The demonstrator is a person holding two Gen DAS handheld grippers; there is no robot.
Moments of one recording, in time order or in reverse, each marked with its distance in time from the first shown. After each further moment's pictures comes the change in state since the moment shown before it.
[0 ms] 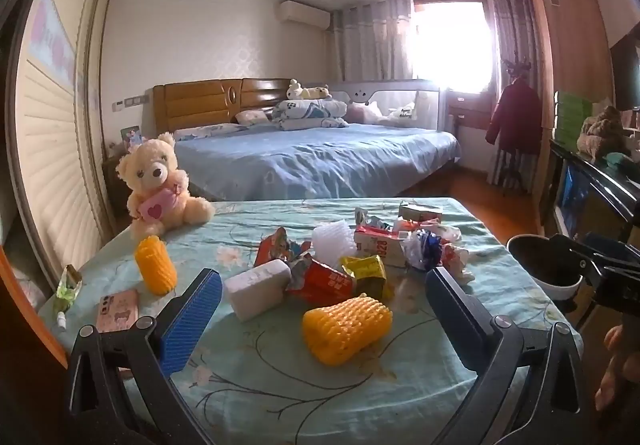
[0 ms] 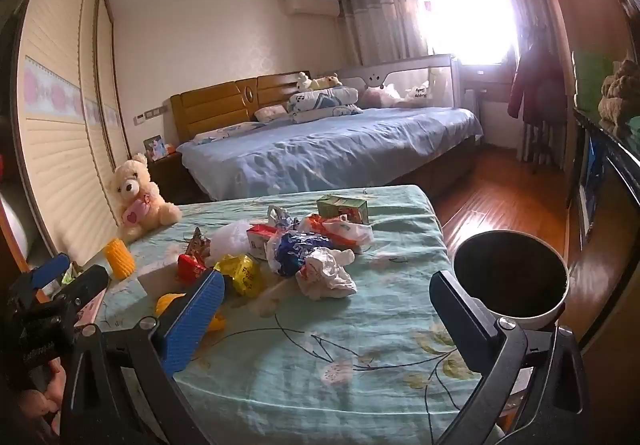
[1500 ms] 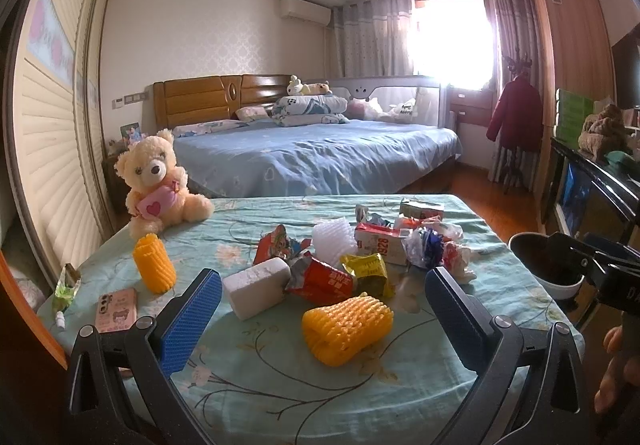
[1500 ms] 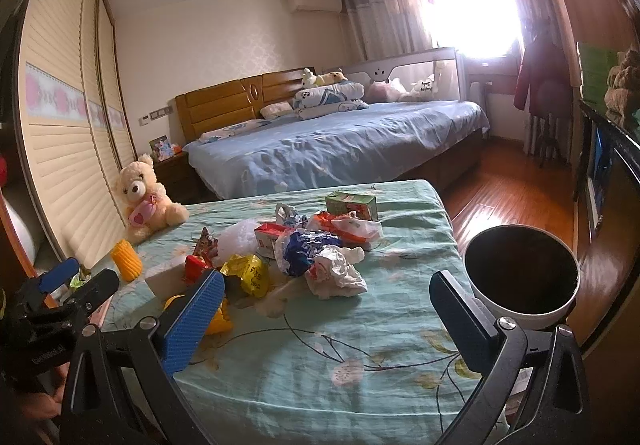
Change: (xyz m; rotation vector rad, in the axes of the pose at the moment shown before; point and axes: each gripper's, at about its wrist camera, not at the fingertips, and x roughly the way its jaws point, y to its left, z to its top) left arm 0.004 0.000 -0.001 -0.003 0.011 0.000; right arm 0.012 0.004 0.000 0.007 0.013 0.023
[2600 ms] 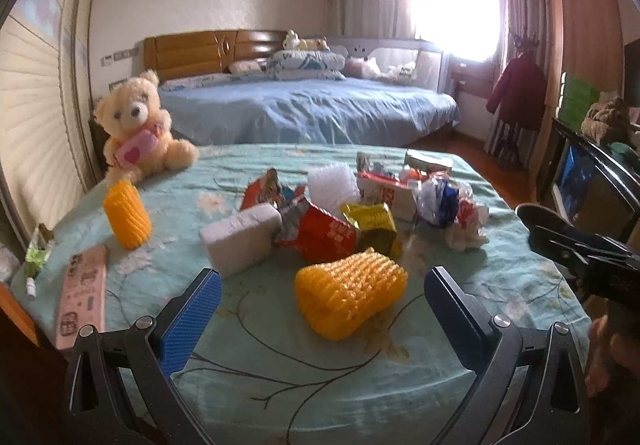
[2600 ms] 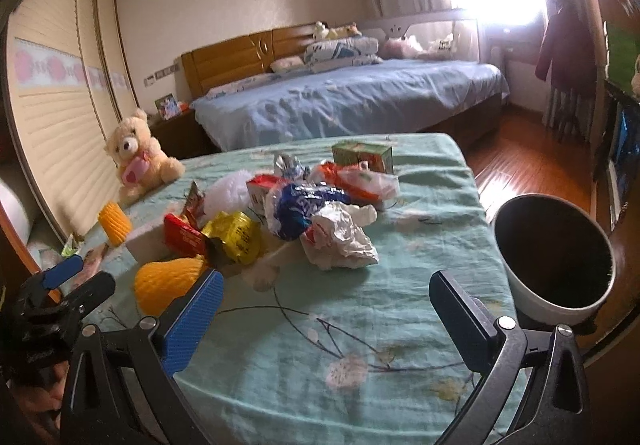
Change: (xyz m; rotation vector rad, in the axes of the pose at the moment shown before) left arm 0.053 0.014 -0.012 -0.051 0.179 -0.052; right arm 0.068 -0.008 -0.015 -0.027 0.183 0.048
